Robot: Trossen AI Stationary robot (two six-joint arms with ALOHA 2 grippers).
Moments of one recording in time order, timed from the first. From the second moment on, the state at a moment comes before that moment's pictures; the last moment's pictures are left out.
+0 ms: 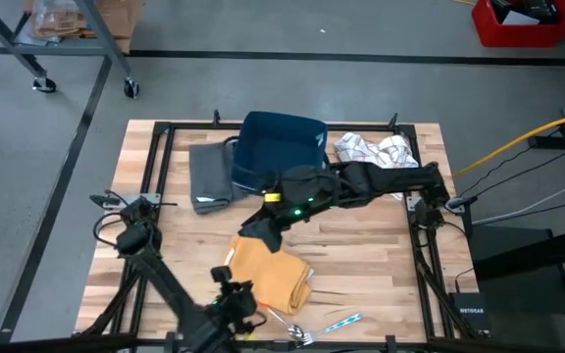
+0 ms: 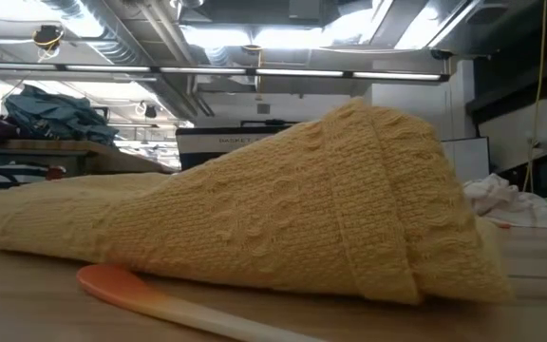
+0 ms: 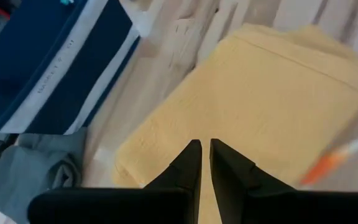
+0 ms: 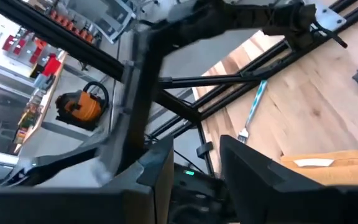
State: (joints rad) left arm -0.83 2.21 2.00 -1.48 -0.90 -1.17; right arm 0.24 1.96 2.34 -0.78 -0.08 0.83
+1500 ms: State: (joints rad) left arm -0.52 2.06 1.55 -1.19 -0.43 -0.61; right arm 0.27 1.87 2.33 -1.22 0.35 0.93
